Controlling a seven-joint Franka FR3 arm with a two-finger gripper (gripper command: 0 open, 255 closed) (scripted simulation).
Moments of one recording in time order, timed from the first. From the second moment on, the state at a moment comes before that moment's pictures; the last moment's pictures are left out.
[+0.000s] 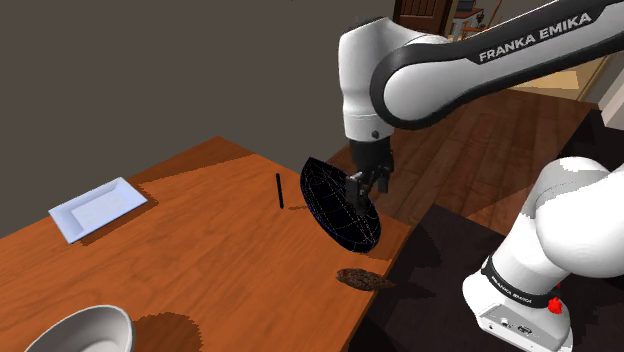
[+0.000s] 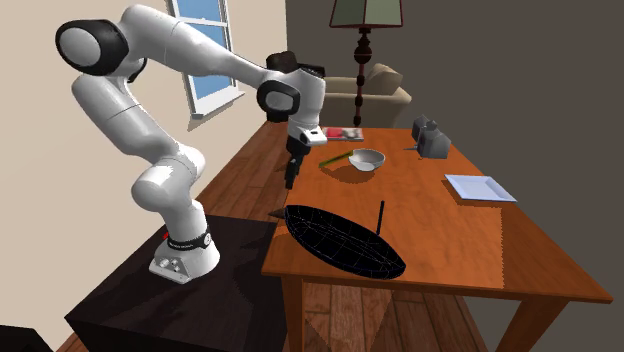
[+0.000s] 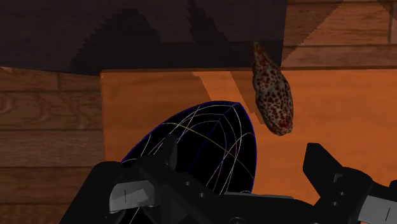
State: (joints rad) arm 0.13 -0.50 0.25 -2.55 0.20 1.86 0.25
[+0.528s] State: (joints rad) arm 0.17 -0.24 0.40 -2.54 0.19 2.02 0.42
